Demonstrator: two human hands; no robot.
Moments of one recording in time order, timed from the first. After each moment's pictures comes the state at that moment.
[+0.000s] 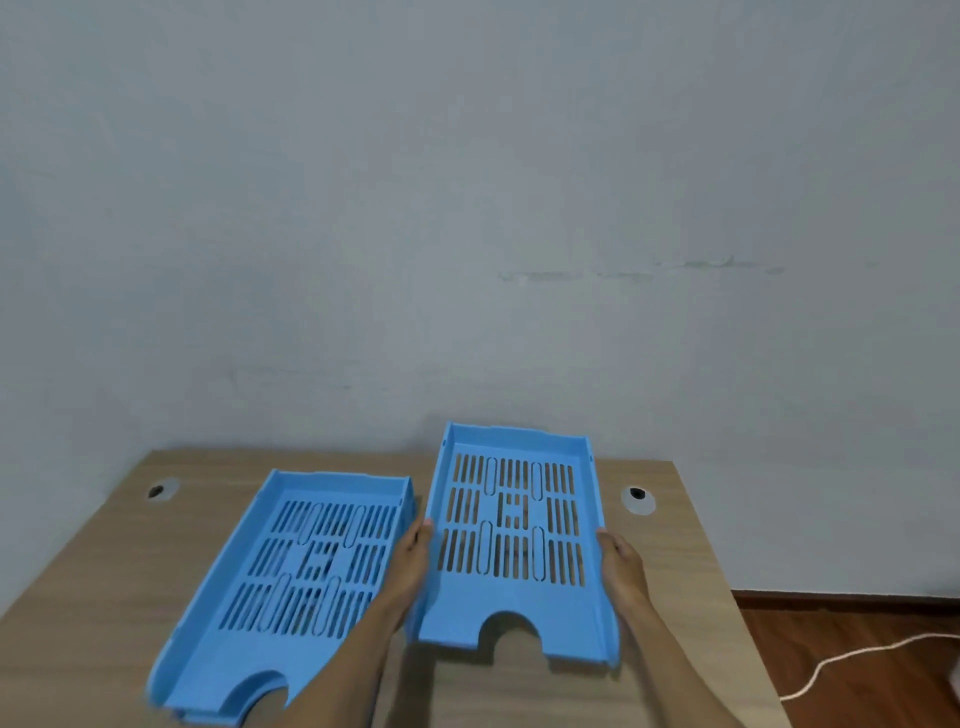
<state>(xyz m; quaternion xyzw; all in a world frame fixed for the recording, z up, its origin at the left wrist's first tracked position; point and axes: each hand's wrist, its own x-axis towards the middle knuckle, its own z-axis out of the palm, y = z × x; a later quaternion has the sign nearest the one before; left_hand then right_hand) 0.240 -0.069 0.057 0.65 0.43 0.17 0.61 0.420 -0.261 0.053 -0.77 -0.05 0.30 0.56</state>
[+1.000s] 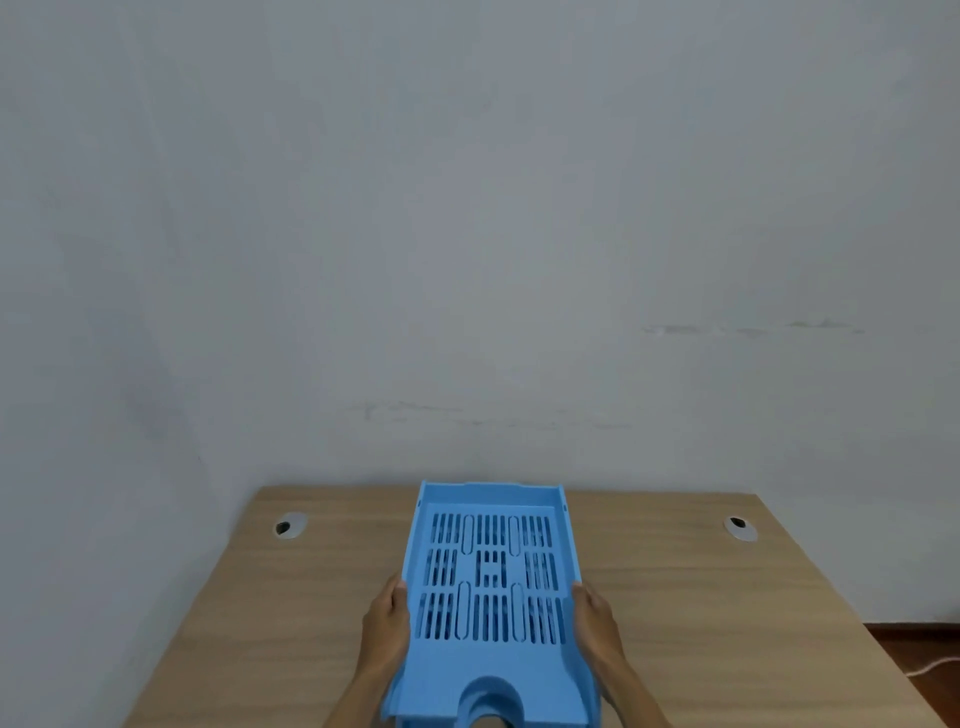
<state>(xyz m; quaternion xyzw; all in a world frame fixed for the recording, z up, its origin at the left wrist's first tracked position) -0.034 0.128 0.052 0.68 0.43 0.21 0.56 0.132 -0.056 0.069 -0.83 -0.09 0.23 0.50</state>
